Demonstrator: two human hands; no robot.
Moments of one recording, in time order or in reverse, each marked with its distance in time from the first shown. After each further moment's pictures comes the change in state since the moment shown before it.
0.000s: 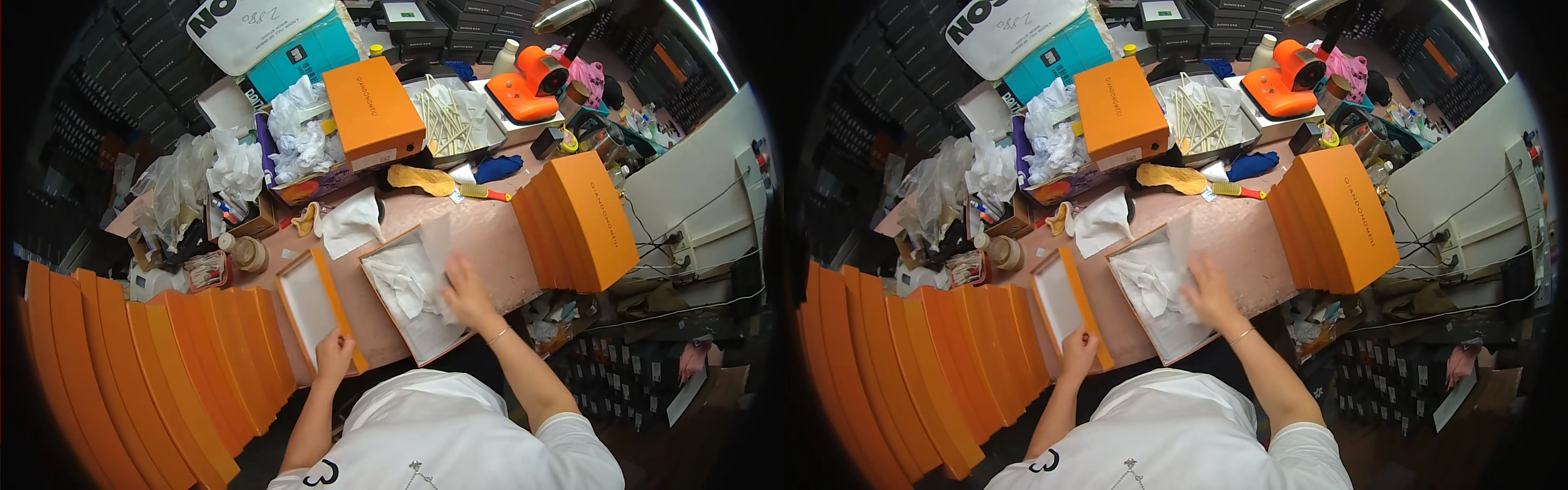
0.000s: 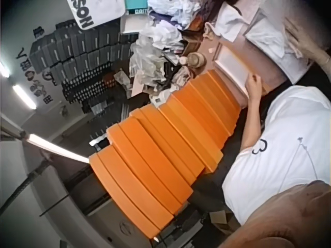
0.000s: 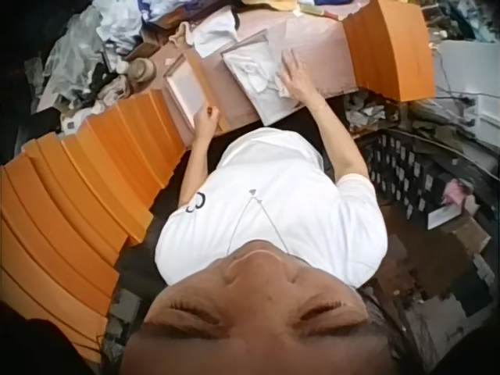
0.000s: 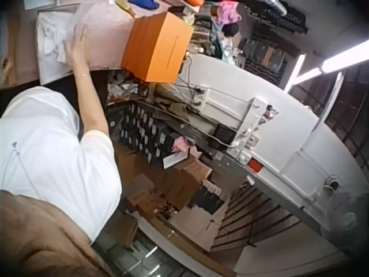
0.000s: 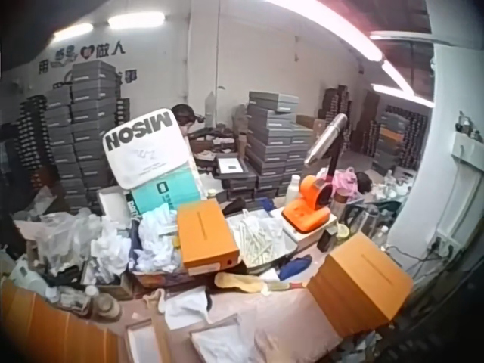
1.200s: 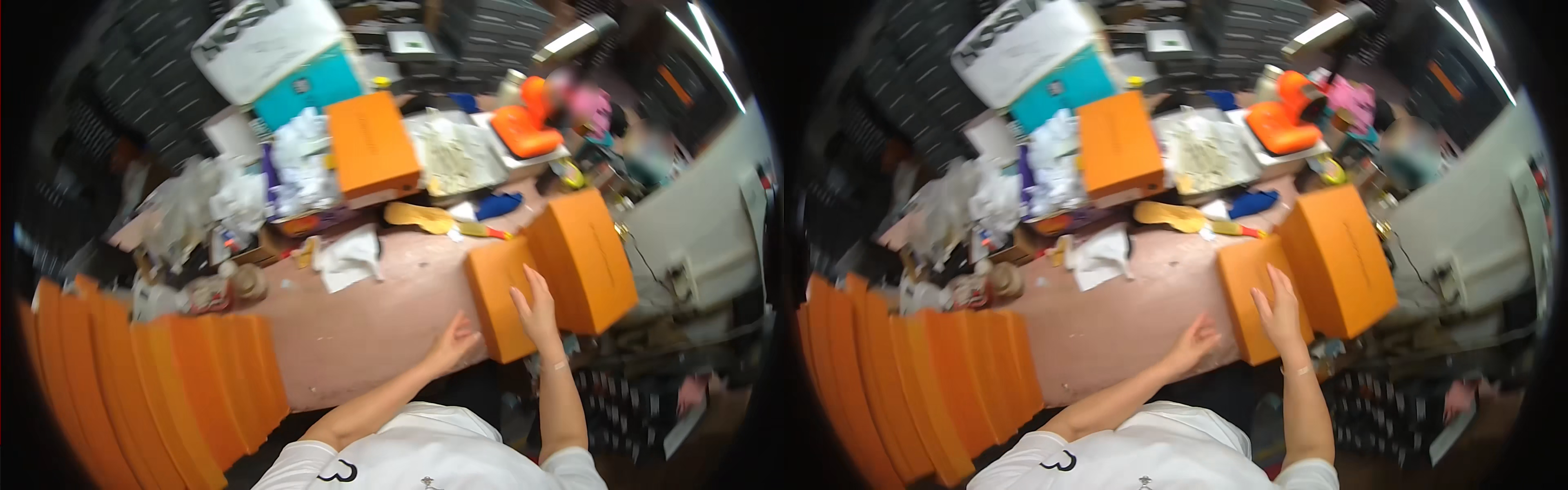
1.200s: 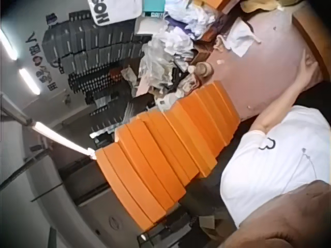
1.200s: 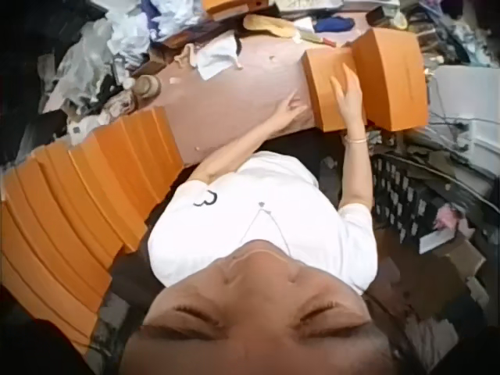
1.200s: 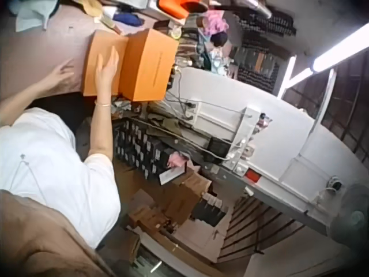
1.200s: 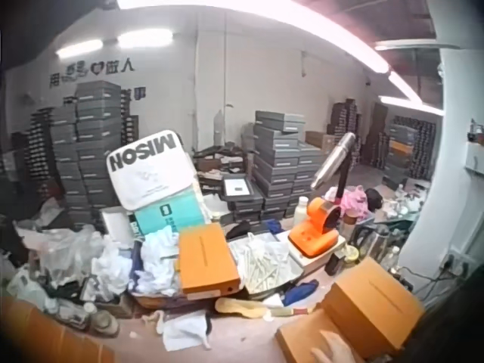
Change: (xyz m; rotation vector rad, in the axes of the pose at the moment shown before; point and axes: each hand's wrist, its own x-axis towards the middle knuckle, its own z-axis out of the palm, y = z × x) left_hand 0.046 0.143 0.187 -0.794 -0.604 -0.101; right_hand 0.032 0.016 -0.140 -0.016 0.202 0.145
